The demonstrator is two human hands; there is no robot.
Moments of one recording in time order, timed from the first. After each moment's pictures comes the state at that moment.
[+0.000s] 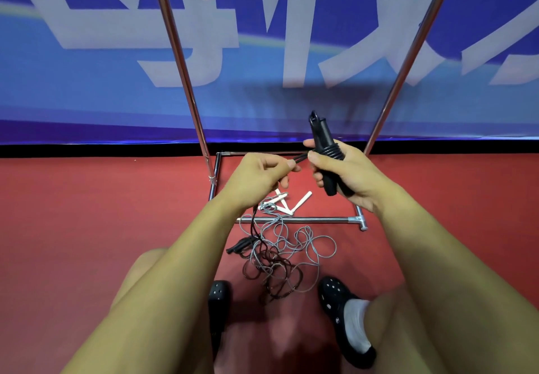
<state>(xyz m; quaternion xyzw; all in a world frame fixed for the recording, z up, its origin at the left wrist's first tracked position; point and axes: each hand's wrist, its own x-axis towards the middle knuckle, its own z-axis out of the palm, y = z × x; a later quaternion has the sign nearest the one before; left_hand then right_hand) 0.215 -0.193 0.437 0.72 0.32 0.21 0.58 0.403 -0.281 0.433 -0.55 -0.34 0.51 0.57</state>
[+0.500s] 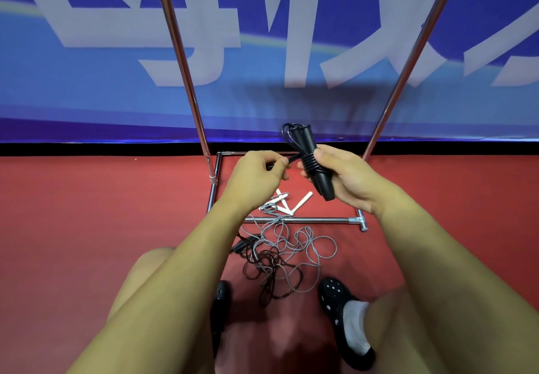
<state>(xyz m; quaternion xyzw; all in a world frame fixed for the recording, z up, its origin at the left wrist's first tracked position) 0.218 -0.190 0.433 0.78 0.40 0.23 0.42 0.401 -0.277 0.426 -0.54 -0.36 0.53 0.55</state>
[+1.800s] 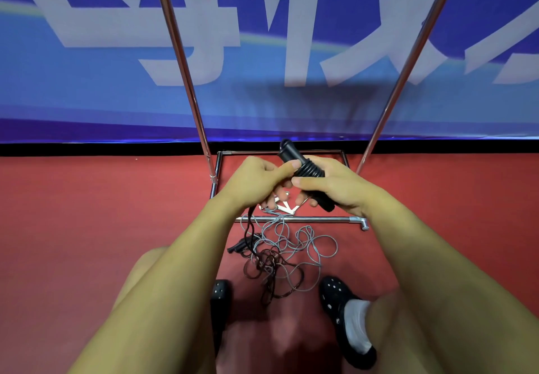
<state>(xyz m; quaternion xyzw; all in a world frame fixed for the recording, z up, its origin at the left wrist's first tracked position) 0.215 -0.193 0.440 0.72 0.38 0.14 0.56 0.384 -0.280 0.424 -0.57 -0.46 0.53 0.44</state>
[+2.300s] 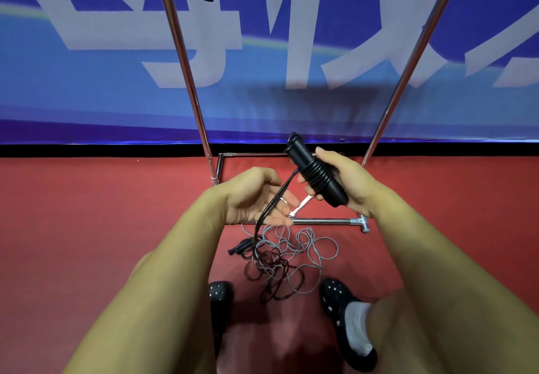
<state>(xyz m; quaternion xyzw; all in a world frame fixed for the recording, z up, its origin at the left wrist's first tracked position) 0.203 -0.181 0.440 0.51 0.37 -0.09 0.77 0.393 -0.277 0.427 -0.56 -0.34 0.56 0.51</state>
